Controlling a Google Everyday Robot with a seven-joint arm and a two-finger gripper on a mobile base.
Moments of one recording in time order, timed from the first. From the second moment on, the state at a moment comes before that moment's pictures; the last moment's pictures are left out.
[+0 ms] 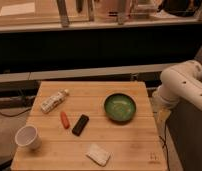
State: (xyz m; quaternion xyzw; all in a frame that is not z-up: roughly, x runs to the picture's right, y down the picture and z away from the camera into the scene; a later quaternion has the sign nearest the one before) arm 0.284 0.107 0.684 -0.28 0.02 0.02 0.96
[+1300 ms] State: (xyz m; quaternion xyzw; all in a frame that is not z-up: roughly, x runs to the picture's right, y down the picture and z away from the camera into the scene) arm 0.225 0.094 0.693 -0.27 0.02 -0.02 0.96
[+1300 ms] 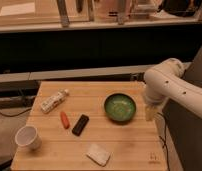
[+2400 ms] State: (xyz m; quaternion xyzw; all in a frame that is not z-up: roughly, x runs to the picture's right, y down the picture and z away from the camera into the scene) arm 0.098 0.123 0.741 -0.26 -0.01 -0.14 0.95
